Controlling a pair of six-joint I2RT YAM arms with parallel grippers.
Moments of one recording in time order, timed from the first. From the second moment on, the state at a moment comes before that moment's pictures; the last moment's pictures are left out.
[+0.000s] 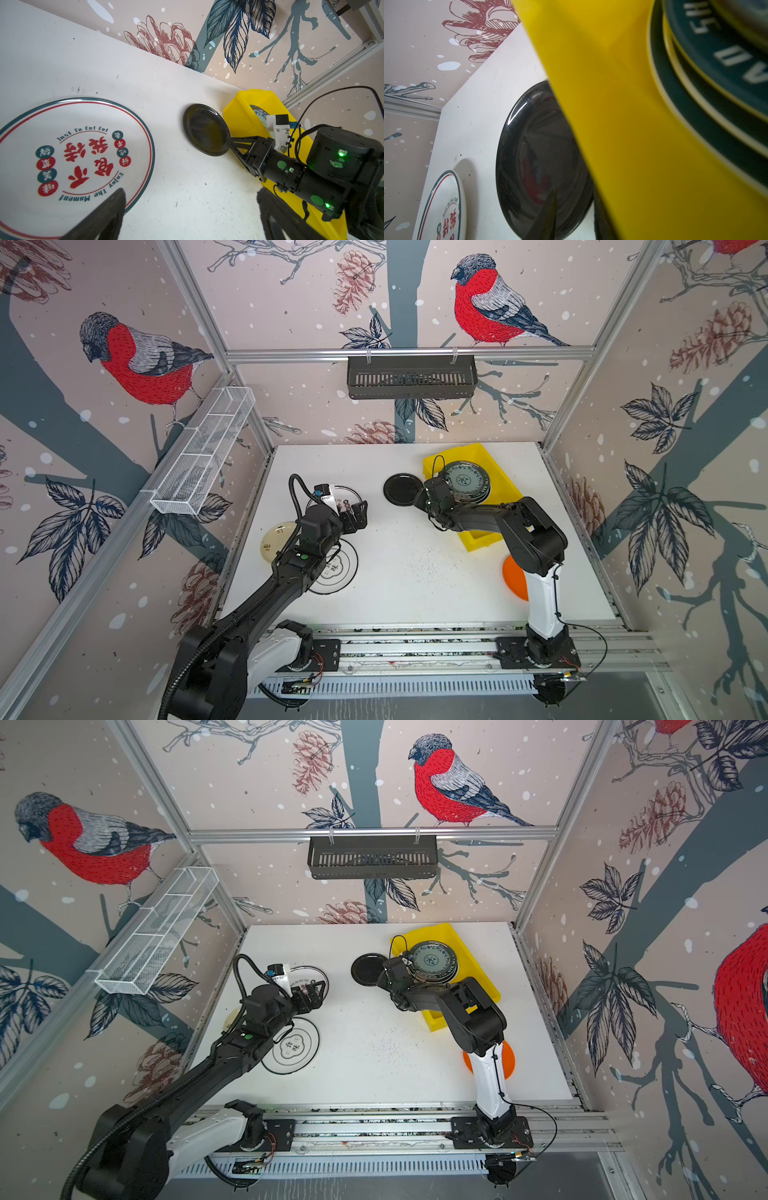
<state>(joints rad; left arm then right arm) -0.33 1.06 0.52 0.19 0.05 -0.52 0.61 2.09 1.21 0.25 0.10 0.89</state>
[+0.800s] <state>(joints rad) -0.33 1.06 0.52 0.19 0.05 -0.52 0.61 2.18 1.40 0.05 0.18 0.86</state>
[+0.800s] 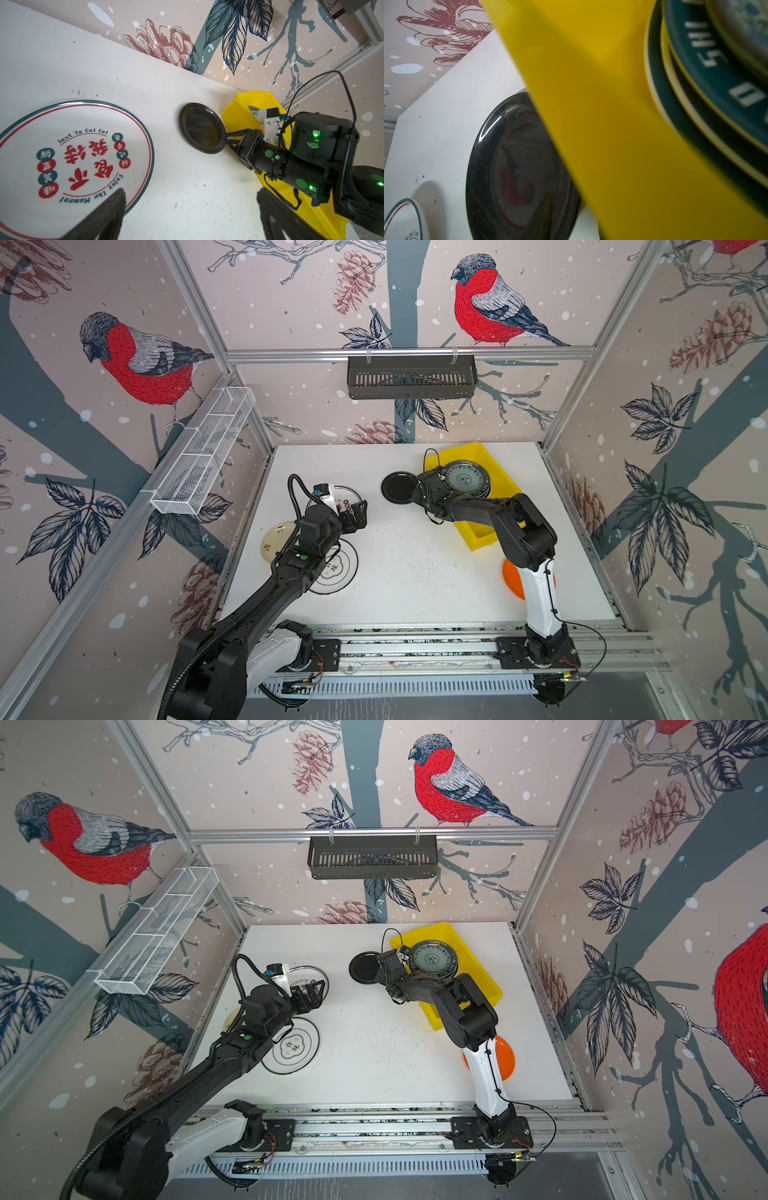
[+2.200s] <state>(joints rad) -0.33 1.04 0.52 0.19 0.05 -0.50 0.63 2.42 1.79 -0.16 0.24 0.68</state>
